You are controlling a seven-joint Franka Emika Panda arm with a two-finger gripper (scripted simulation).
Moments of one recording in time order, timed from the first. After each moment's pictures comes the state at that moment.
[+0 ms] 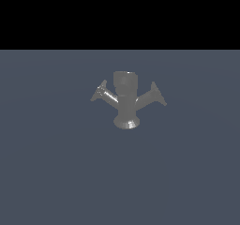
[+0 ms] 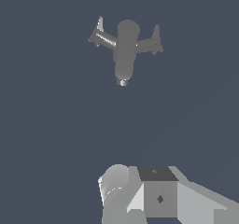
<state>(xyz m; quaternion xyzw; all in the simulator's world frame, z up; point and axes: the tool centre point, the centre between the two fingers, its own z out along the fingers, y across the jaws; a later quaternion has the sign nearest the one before) -0.261 -0.009 0.500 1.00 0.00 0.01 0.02</state>
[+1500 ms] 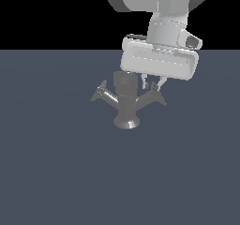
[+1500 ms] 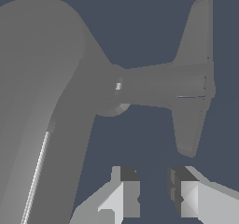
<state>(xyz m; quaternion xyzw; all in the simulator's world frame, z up) -0.052 -0.094 0.187 1.00 -0.02 -0.01 -0.07</state>
